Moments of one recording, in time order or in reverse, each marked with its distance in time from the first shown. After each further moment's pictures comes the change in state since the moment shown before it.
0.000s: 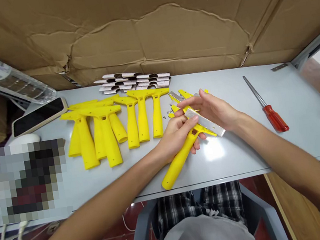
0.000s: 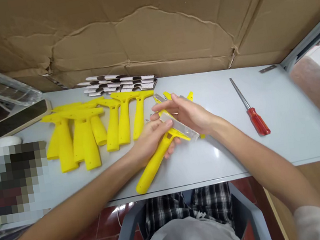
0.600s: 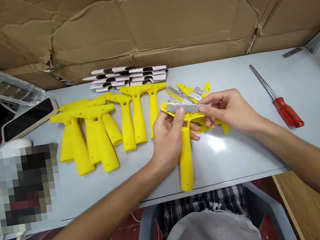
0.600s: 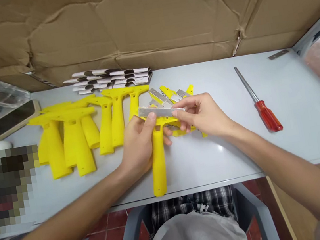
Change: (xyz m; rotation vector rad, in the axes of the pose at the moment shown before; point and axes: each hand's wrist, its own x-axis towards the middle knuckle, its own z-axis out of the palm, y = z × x) left_hand 0.001 -0.010 0.005 -0.024 0.441 0.268; right_hand -0.022 0.010 -0.006 -0.273 0.352 -0.054
